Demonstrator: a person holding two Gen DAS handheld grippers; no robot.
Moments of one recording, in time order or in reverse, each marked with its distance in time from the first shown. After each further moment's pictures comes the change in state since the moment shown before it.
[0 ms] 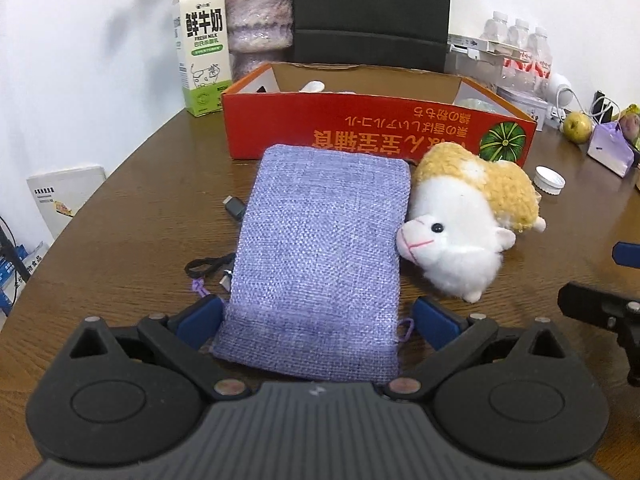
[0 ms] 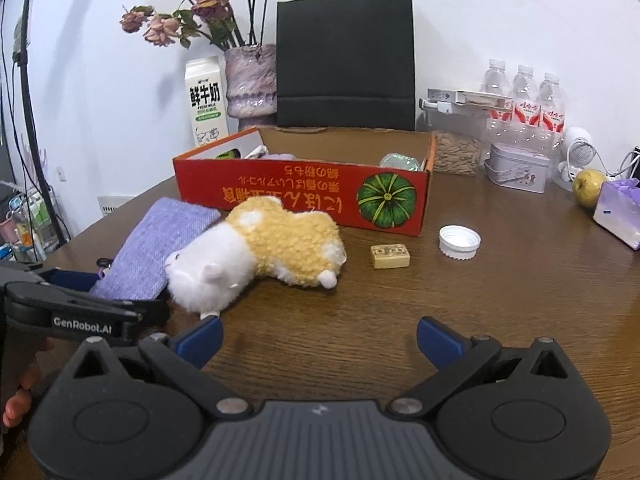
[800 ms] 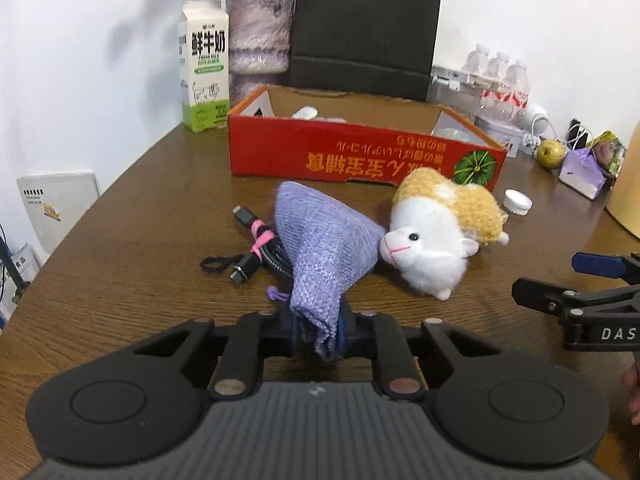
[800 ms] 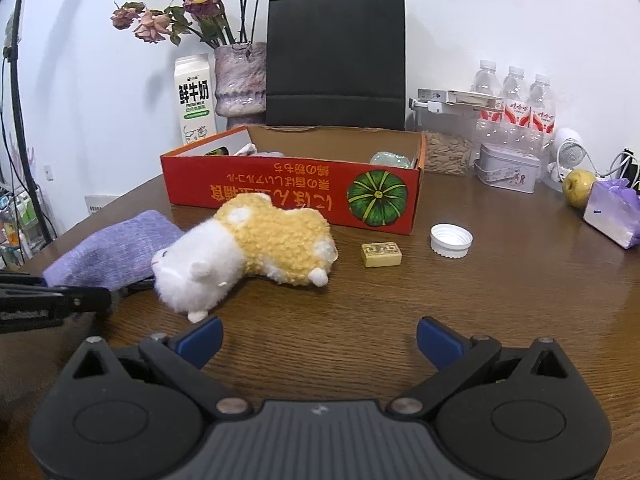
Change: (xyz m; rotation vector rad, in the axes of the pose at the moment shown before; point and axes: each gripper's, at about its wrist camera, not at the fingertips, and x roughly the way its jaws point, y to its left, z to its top) left arm -0.037 0.016 -0.009 -0.032 -0.076 -0.081; right arm 0.004 0.002 -0.003 0.004 -0.013 -0.050
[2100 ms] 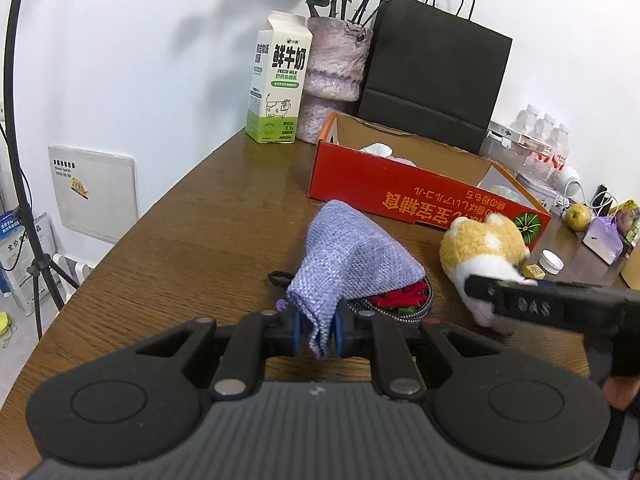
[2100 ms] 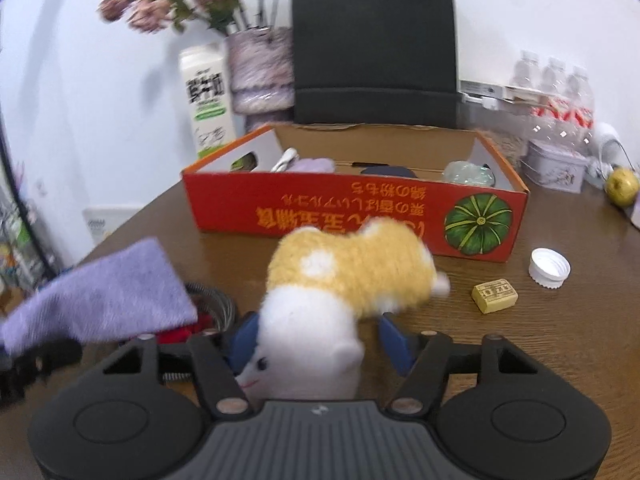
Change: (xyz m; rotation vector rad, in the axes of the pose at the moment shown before) left arm -0.018 0.071 0.007 -0.168 -0.056 0.029; right arm 0.062 0.075 0.044 0.043 0.044 0.012
